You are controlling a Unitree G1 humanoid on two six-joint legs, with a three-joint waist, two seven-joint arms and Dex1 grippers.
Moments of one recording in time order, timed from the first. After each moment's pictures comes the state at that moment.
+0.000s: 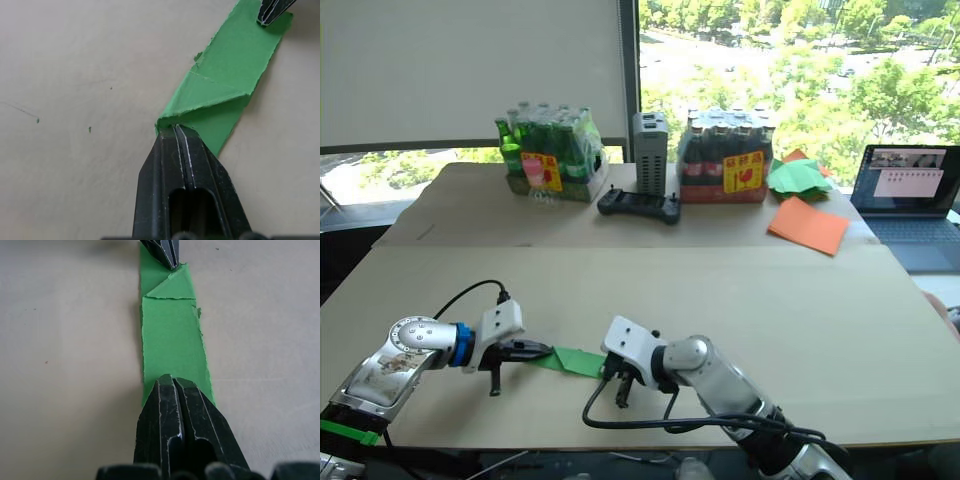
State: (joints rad) left arm -0.25 0.85 -0.13 0.03 -0.19 0.32 -1.15; right arm -0.42 -0.37 0.59 -0.28 0.05 0.74 0.75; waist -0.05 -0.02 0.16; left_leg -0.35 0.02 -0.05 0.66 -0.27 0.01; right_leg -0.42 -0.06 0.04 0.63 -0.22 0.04
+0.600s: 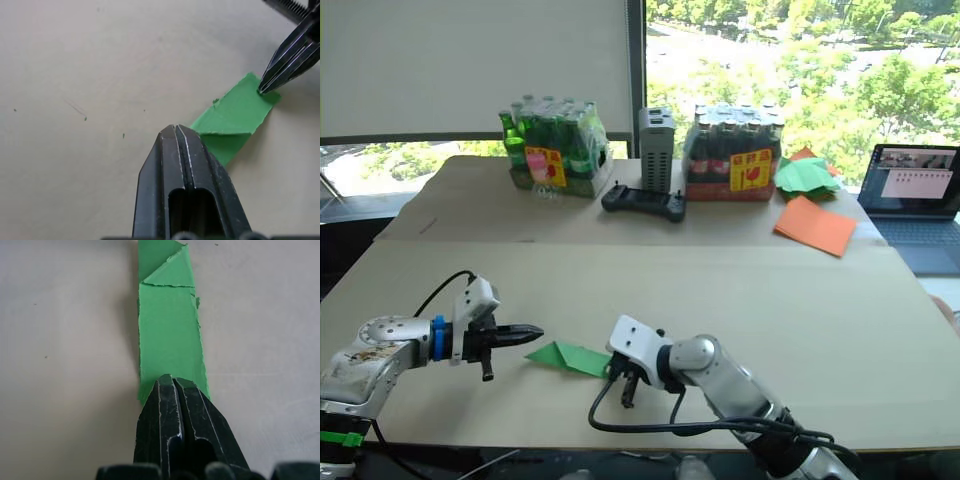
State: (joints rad) left arm -0.19 0.83 0.14 -0.12 -0.52 0.63 -1.13; right arm -0.40 -0.41 0.52 -0.38 0.08 0.78 0.75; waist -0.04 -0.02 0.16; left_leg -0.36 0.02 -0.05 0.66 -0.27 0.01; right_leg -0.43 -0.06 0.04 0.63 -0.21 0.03
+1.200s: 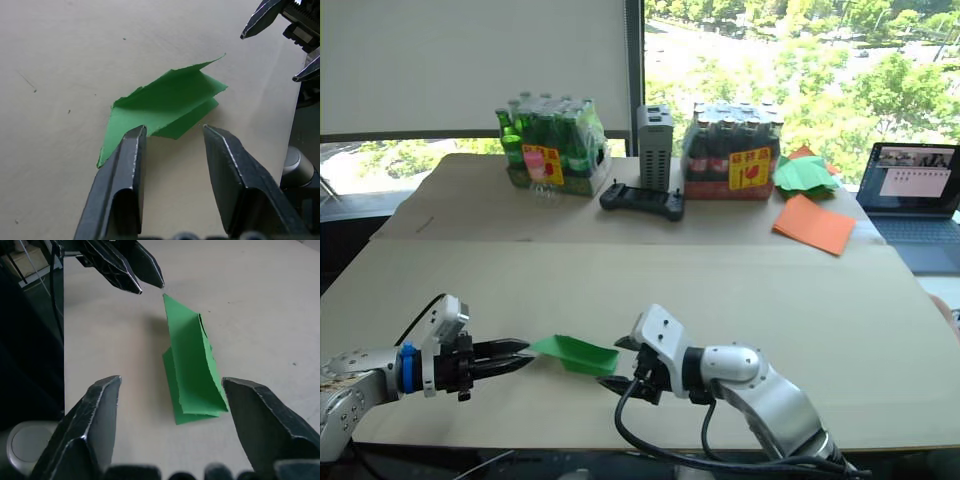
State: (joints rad) left arm 0.03 0.85 0.26 -0.27 -0.63 0.70 -1.10; right arm -0.25 -0.45 0.33 -0.63 0.33 0.82 0.78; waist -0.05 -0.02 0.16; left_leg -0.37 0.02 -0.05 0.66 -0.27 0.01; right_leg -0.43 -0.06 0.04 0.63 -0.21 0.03
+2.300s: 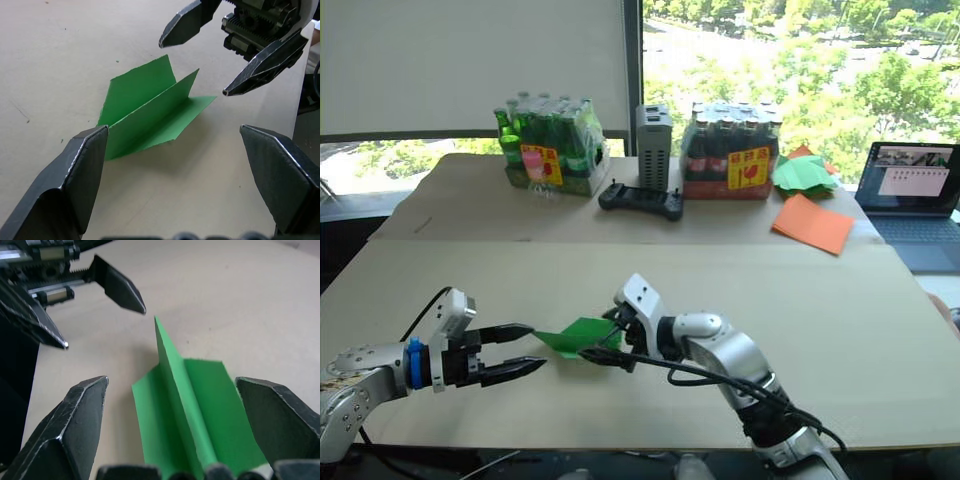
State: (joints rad) left arm 0.01 0.82 0.25 -0.36 -0.68 0.73 -1.01; right arm -0.51 -0.29 0.34 -0.25 0.34 0.75 0.76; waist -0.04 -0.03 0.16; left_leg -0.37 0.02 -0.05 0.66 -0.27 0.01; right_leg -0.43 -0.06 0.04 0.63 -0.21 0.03
